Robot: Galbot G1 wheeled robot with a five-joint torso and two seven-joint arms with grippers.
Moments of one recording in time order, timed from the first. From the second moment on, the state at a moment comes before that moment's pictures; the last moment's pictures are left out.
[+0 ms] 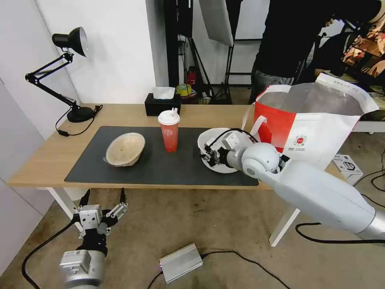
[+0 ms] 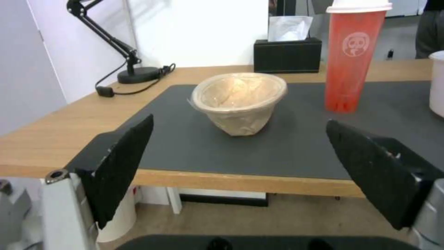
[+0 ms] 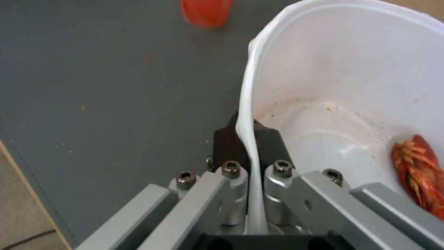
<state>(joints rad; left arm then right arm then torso) 1.79 -1.55 -0.64 -2.34 0.00 0.07 -0.07 -0.21 0.86 -0.53 1.72 0.89 -0.72 0.06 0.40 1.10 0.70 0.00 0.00</state>
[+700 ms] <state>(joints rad) 1.79 -1.54 -0.63 -2.34 0.00 0.07 -0.07 -0.23 0.79 -0.53 1.84 0.98 -0.72 0.13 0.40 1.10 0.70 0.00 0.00</state>
